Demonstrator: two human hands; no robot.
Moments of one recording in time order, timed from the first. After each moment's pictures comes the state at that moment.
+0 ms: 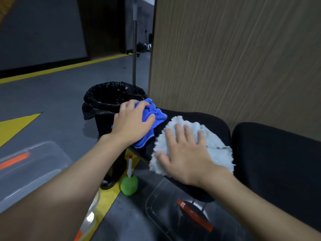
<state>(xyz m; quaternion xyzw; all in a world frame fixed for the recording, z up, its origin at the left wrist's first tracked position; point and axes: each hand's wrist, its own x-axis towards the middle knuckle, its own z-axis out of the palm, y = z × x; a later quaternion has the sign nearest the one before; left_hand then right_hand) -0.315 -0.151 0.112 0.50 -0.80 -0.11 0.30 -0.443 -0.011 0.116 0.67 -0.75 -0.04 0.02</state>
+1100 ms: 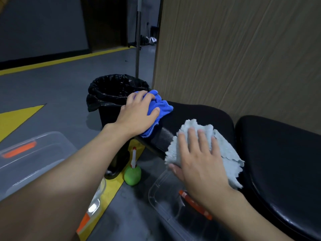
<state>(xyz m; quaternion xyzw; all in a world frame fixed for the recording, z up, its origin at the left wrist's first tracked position) -0.302 -0.149 0.111 0.45 -0.84 -0.12 0.28 -0.432 0.036 0.087 0.64 -0.75 -0.01 0.18</state>
